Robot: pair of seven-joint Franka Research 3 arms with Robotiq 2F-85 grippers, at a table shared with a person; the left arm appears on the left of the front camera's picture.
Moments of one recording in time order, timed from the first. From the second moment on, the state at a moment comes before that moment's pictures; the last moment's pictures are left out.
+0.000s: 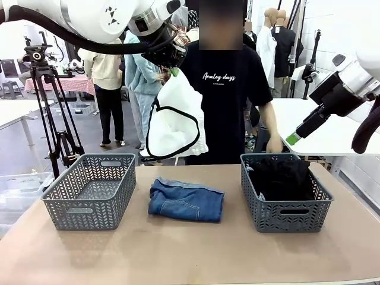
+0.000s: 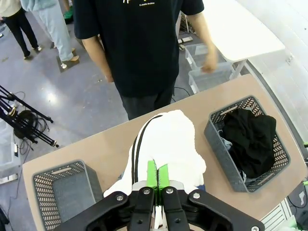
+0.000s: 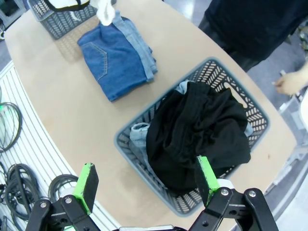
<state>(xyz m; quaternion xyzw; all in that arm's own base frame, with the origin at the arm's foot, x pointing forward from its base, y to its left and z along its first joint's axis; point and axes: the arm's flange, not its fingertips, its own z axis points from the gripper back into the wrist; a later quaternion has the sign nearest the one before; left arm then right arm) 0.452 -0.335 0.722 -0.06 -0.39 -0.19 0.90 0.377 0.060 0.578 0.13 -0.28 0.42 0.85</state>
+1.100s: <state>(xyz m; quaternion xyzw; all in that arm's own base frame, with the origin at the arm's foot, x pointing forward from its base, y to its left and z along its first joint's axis) 0.452 -0.335 0.722 -0.06 -0.39 -0.19 0.90 0.377 0.060 0.578 0.13 -0.28 0.42 0.85</state>
